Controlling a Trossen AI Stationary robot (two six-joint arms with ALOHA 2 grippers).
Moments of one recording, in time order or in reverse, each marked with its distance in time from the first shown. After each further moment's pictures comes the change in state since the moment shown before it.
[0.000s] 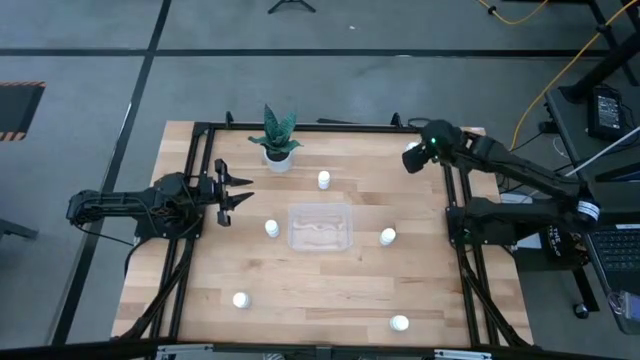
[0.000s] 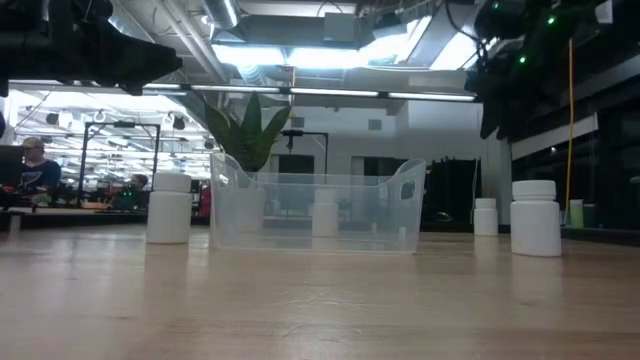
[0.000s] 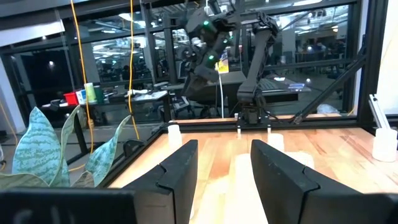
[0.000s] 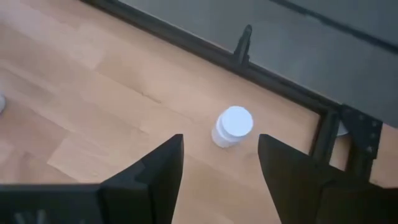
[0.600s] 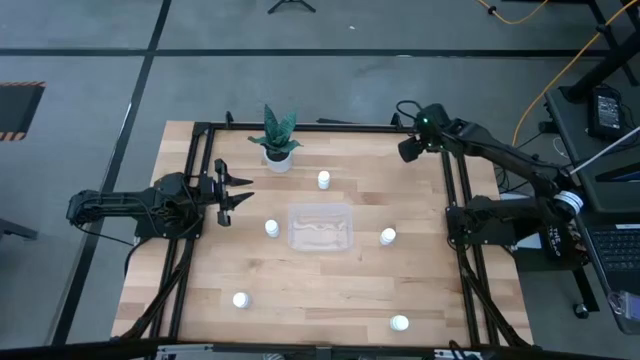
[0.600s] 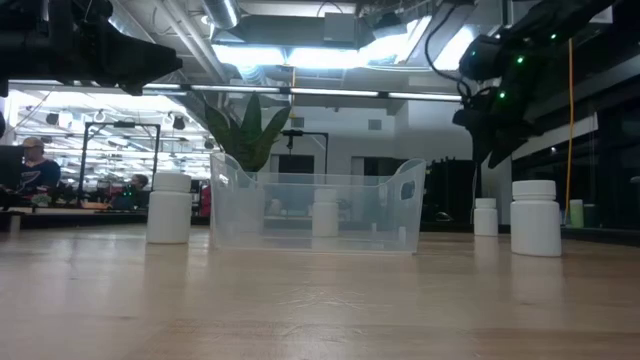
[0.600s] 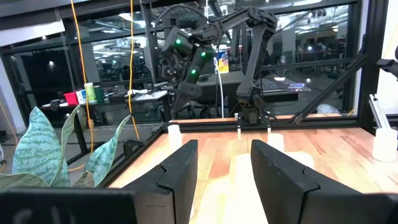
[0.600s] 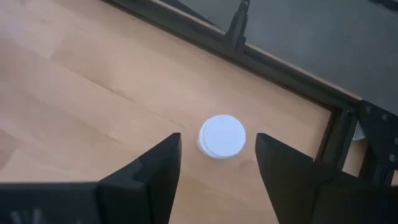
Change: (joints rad) left arm 0.000 0.000 0.000 0.000 0.000 0.000; right arm -0.221 0.205 -0.008 0.138 -0.164 -0.143
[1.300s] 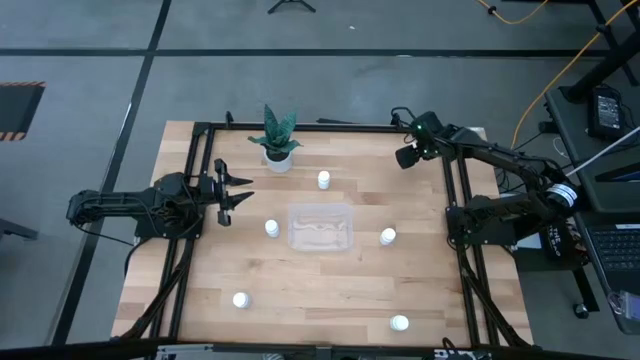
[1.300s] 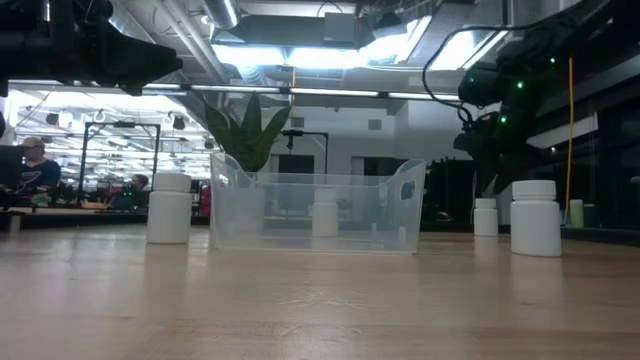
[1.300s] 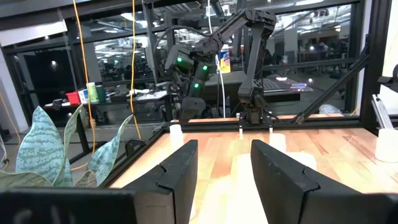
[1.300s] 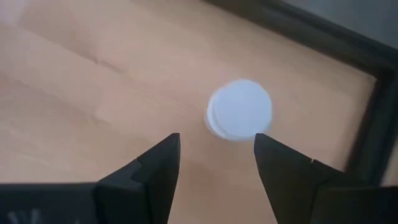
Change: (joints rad) left arm 0.000 0.000 0.000 0.000 -0.008 0.000; right arm -0.021 0.062 -0.123 0.126 -0.053 0.049
